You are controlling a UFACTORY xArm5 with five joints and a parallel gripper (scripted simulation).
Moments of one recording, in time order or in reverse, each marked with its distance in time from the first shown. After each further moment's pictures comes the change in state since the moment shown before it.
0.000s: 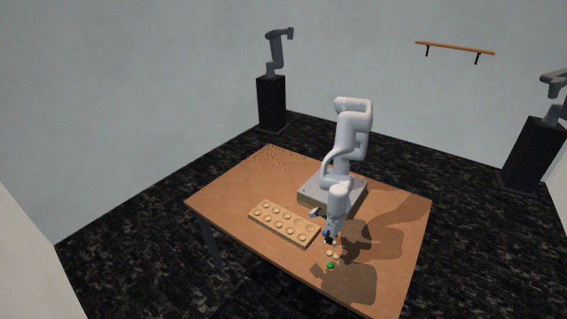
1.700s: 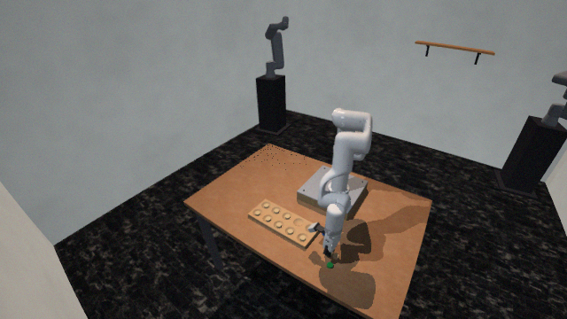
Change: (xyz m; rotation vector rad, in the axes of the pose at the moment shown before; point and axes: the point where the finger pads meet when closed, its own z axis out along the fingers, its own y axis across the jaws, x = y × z) arm -0.001 -0.001 0.098 -0.002 0.001 0.004
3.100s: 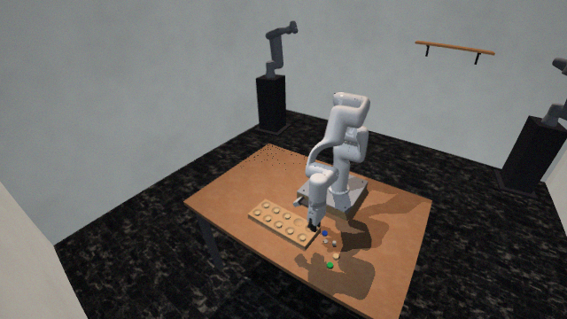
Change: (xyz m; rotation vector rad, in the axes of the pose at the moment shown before) arm 0.095 0.014 -0.106 -0.005 0.001 0.002
